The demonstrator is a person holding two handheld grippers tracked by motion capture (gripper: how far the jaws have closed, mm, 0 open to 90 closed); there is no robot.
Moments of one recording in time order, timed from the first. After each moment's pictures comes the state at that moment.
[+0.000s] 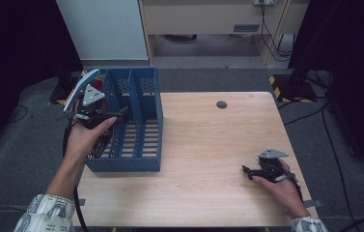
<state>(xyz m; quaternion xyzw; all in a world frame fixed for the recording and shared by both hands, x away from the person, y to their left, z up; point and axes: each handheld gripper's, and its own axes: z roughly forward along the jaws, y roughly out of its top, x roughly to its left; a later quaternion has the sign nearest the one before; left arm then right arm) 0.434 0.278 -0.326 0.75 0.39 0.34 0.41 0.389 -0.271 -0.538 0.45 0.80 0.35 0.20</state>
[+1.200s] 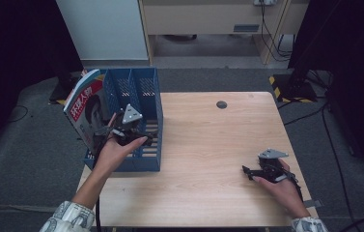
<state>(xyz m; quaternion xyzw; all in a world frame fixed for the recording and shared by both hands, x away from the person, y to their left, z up) 0.424 0.197 -0.386 0.81 0.35 0.25 0.41 0.388 -0.271 -0.538 0.45 0.80 0.35 0.19</state>
